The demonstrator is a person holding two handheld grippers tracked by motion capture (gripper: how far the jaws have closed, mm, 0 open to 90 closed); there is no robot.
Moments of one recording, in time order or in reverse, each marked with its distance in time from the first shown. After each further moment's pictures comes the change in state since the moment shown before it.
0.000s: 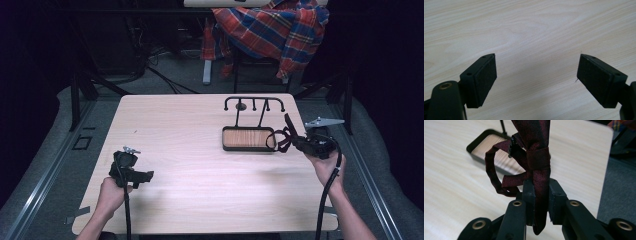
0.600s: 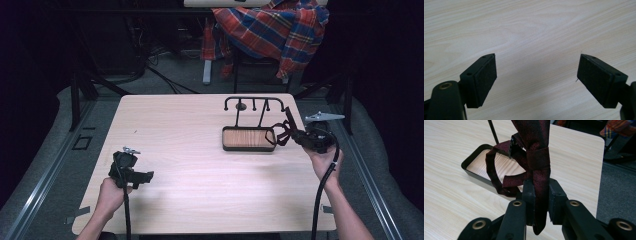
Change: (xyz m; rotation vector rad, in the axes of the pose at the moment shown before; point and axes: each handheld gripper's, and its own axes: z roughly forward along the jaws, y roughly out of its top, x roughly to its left) left arm -0.001 -0.001 -0.002 -0.002 -0.001 0.004; right arm -0.004 0.011 0.005 -0.051 -0.022 0.032
